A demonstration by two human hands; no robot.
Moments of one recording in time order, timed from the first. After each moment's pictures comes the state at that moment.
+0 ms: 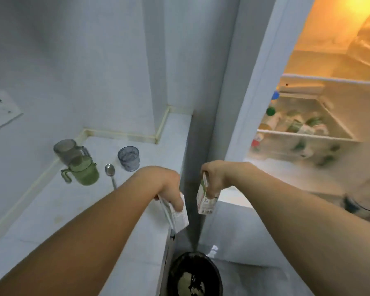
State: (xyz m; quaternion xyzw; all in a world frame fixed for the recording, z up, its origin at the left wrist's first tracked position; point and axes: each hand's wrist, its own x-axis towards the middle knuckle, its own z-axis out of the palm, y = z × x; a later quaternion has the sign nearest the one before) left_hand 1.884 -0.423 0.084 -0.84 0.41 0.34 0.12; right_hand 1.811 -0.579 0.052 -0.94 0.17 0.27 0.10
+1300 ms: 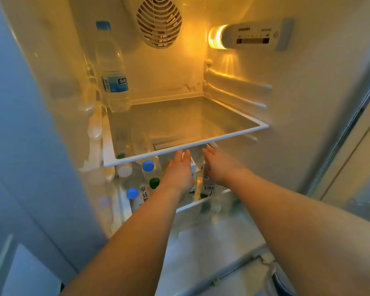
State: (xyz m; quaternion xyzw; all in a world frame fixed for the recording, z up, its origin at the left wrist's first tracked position) left_hand 1.846 -0.915 0.082 -0.75 0.63 0.12 -0.18; right_hand 1.723 -0.982 0.101 -0.87 0.48 -0.02 0.09
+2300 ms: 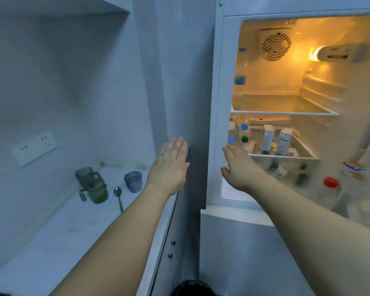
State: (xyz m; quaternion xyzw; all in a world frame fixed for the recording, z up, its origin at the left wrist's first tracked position) left_hand 1.791 -0.446 0.123 -0.85 0.47 -0.22 -0.08; right_hand 1.648 -0.594 0.155 -0.96 0.25 -0.08 0.03
